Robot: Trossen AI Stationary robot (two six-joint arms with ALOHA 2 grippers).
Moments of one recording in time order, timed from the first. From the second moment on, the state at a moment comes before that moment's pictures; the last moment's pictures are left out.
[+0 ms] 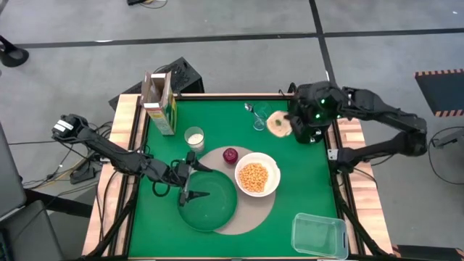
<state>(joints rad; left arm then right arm) -0.40 1.15 0.50 0.48 -0.28 -0.17 -0.24 1.11 1.40 -0.99 0.07 0.46</state>
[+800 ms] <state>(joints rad) -0.53 1.14 0.50 0.45 -0.38 -0.18 0.12 1.58 1.35 -0.45 -0.02 0.41</state>
